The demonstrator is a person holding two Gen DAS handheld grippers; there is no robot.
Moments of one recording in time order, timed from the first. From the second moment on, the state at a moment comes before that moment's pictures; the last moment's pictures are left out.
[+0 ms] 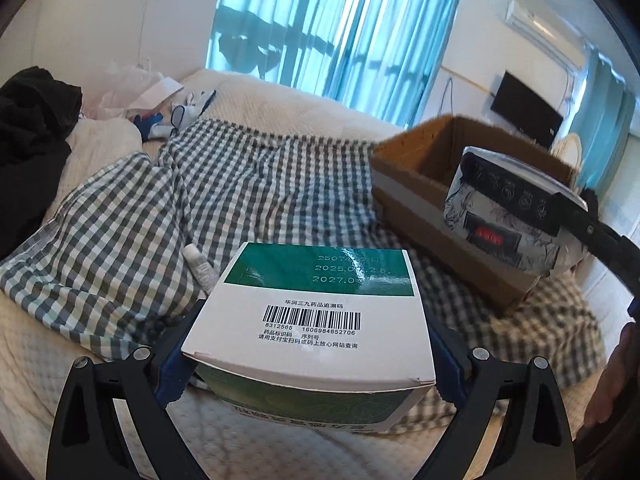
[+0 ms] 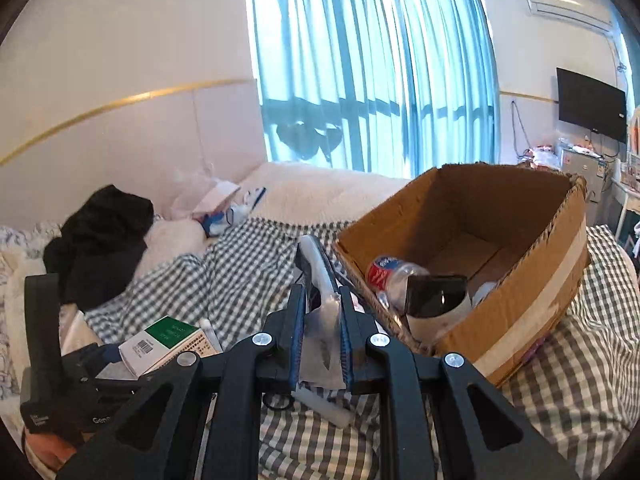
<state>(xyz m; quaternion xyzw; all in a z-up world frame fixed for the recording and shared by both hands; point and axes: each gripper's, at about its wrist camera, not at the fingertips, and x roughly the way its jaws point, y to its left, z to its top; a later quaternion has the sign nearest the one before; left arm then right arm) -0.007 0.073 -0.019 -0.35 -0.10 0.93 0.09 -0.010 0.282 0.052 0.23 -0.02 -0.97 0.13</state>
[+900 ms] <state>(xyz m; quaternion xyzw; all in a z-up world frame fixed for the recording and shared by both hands) -0.117 0.232 0.062 -0.27 -0.10 0.95 0.14 -0.115 0.420 0.093 0.18 -0.09 -0.98 0.08</state>
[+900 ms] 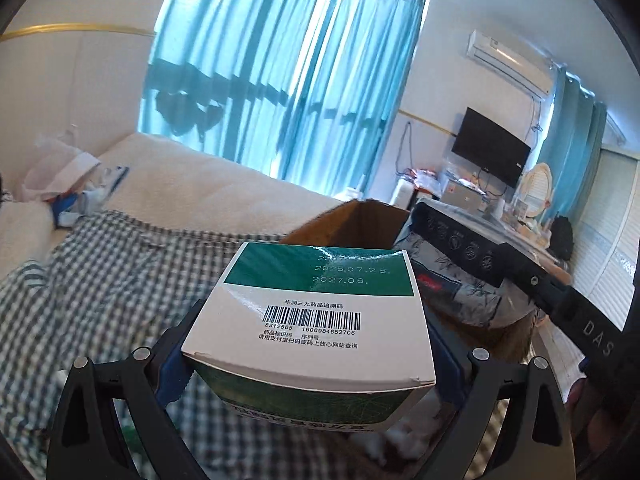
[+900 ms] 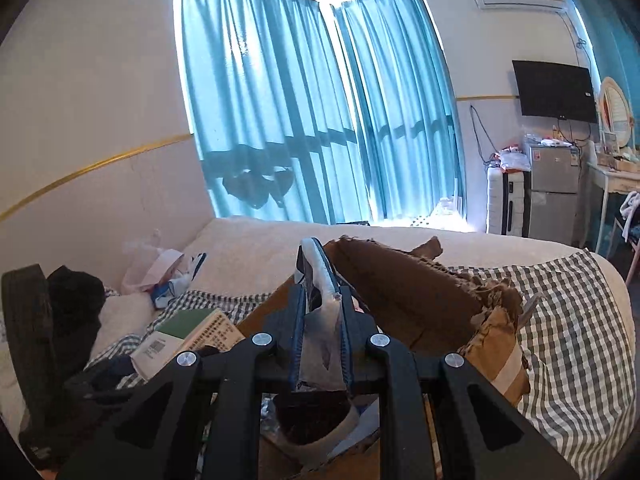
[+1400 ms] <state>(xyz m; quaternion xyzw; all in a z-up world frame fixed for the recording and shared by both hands) -0.133 0.267 0.048 -0.26 -0.06 0.95 0.15 -0.102 0.446 0.112 0.13 -0.13 -0.98 0.07</state>
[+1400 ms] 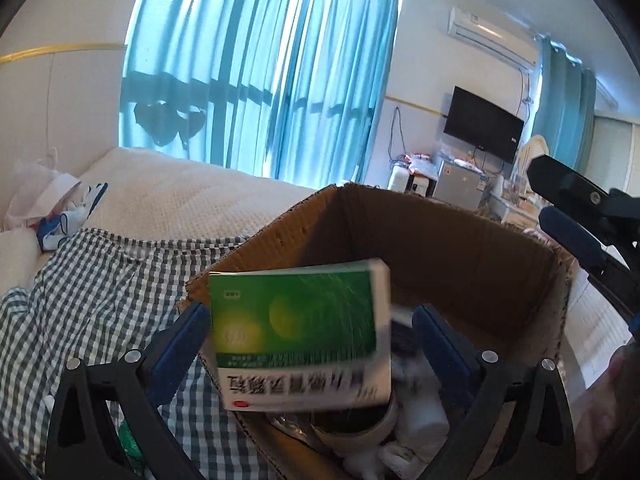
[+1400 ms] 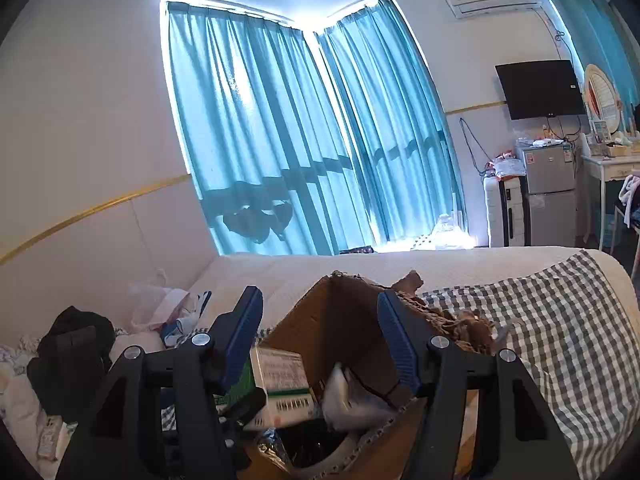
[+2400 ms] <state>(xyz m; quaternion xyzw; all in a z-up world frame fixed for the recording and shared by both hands) -0.005 0.041 0.011 -0.33 -0.01 0.94 -0.02 0.003 0.293 0.024 0.24 -0.02 -0.96 0.16</state>
